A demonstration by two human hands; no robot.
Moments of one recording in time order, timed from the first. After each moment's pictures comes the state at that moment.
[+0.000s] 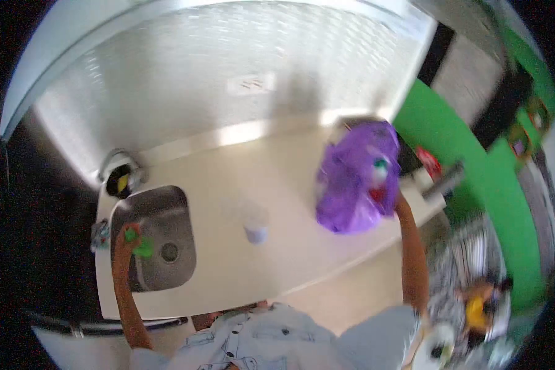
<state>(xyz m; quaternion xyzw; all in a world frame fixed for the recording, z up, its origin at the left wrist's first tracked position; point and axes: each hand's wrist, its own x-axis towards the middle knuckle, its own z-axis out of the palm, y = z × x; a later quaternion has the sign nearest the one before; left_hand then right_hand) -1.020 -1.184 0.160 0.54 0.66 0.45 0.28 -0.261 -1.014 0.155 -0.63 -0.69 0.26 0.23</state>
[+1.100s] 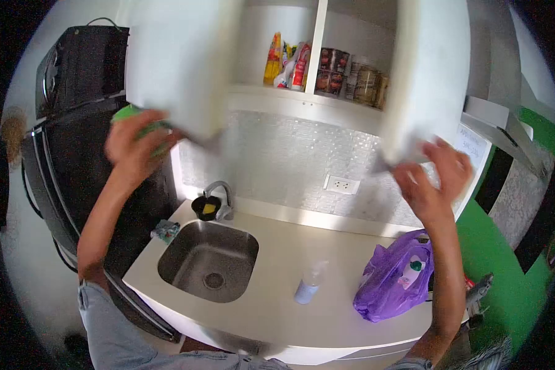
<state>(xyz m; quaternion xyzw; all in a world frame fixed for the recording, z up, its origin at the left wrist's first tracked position) -0.955 -1.292 0.495 0.57 0.33 0.31 -0.68 -0.552 -1.143 0.506 -0.05 -0.62 -0.59 0.52</state>
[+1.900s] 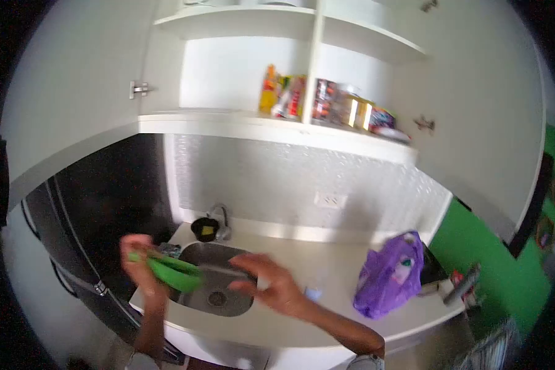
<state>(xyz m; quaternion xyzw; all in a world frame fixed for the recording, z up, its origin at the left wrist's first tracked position) -0.954 -1.362 0.339 0.32 0.38 0.86 -0.09 -0.722 -1.274 0.368 -0.05 -0.88 0.26 0.40</state>
